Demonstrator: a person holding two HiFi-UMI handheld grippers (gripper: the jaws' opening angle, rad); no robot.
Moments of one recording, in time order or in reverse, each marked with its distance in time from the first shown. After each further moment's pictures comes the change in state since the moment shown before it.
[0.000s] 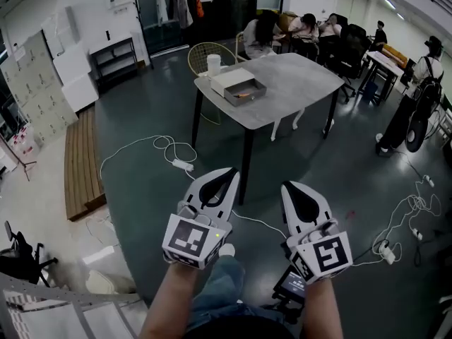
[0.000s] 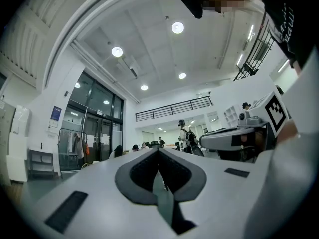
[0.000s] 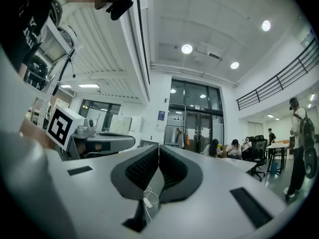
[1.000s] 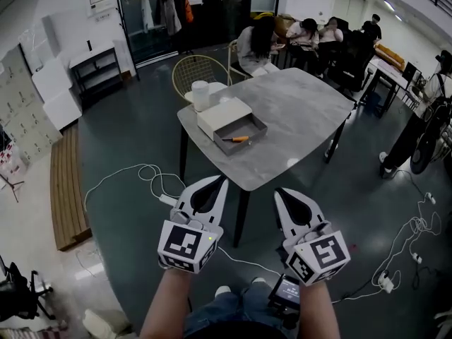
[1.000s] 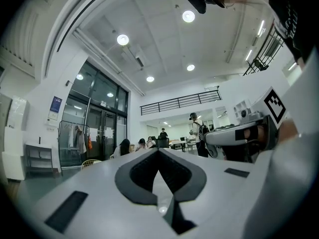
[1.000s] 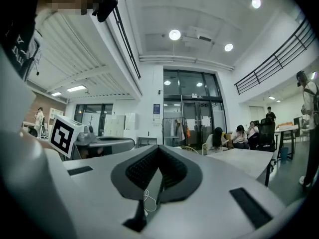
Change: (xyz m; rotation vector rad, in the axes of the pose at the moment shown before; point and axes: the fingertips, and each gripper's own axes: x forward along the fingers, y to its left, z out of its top) left arm 0.227 0.188 -0.071 -0.034 0.066 0.042; right arm 0.250 -0.157 -0.050 0.134 0.067 0.022
